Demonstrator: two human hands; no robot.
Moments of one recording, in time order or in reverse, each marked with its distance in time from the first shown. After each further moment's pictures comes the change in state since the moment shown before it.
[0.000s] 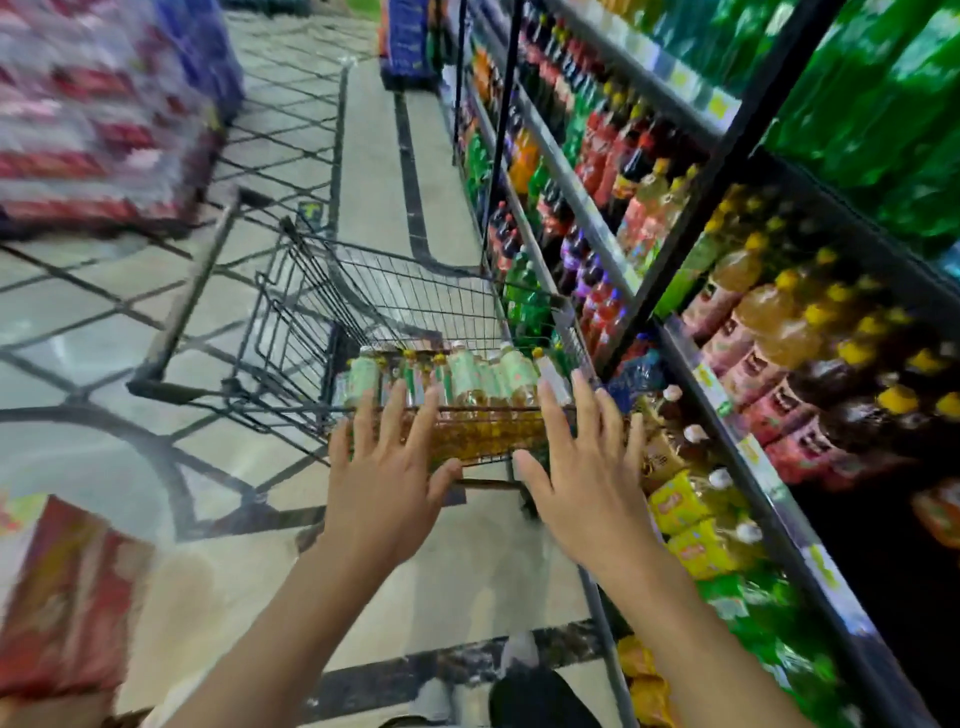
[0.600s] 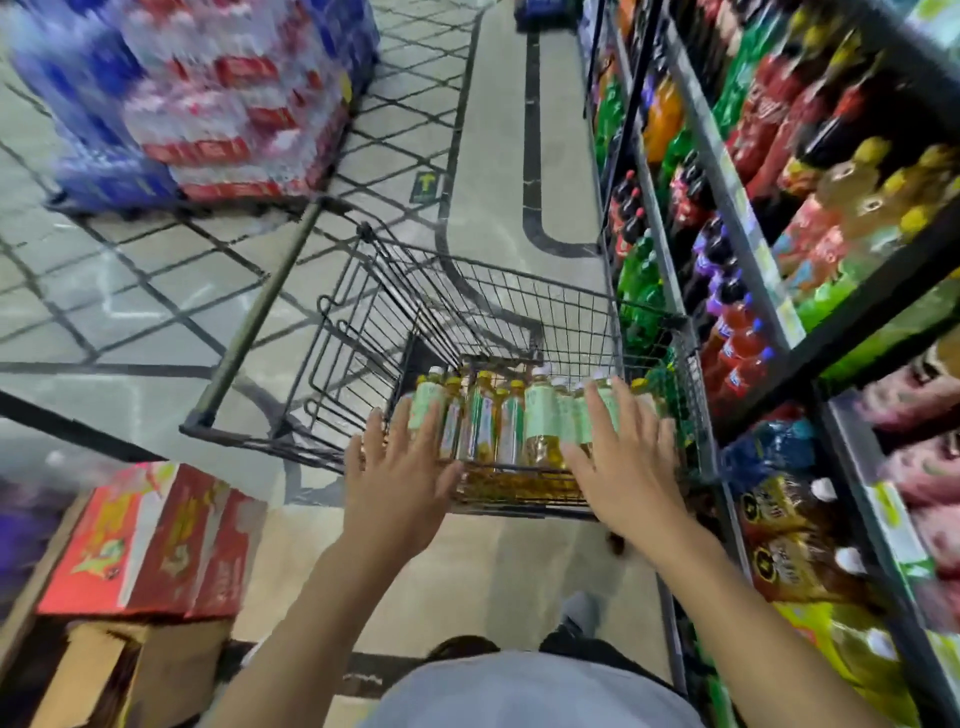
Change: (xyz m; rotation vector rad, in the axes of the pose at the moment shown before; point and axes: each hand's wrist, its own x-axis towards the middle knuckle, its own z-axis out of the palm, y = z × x) left_hand 0.142 -0.016 0.019 0.021 -0.151 -0.337; right_hand 0.213 0.046 0.063 0.249 -0.248 -0.116
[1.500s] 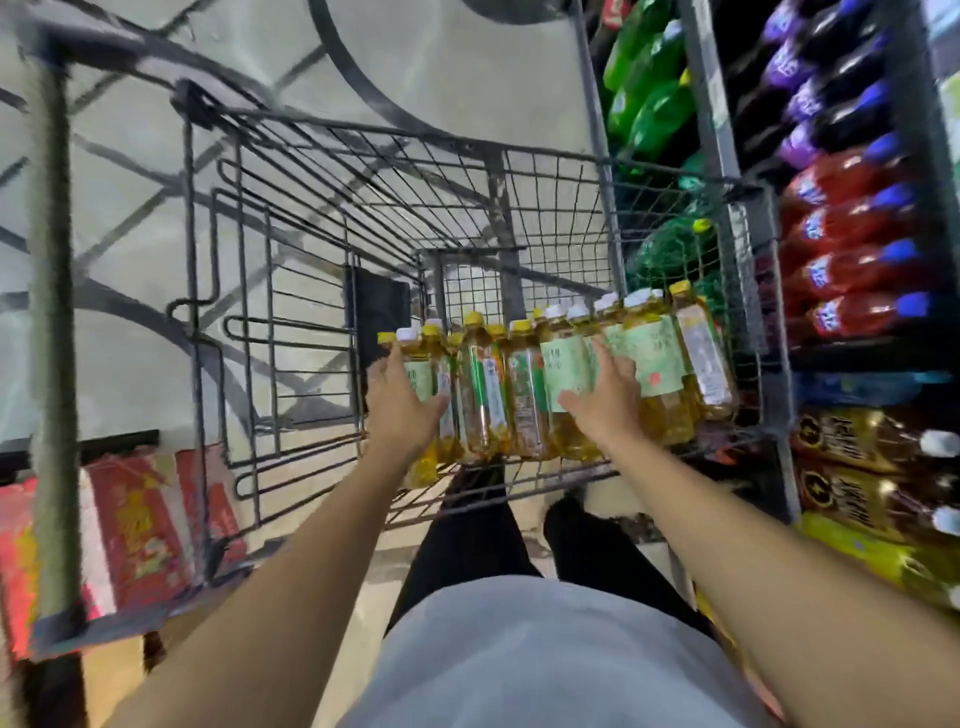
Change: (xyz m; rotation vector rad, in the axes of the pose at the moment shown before) left_hand 0.281 -0.060 0.149 -0.490 -0.309 -0.257; right_hand 0.216 0.007 0.163 0.387 -0.216 0.674
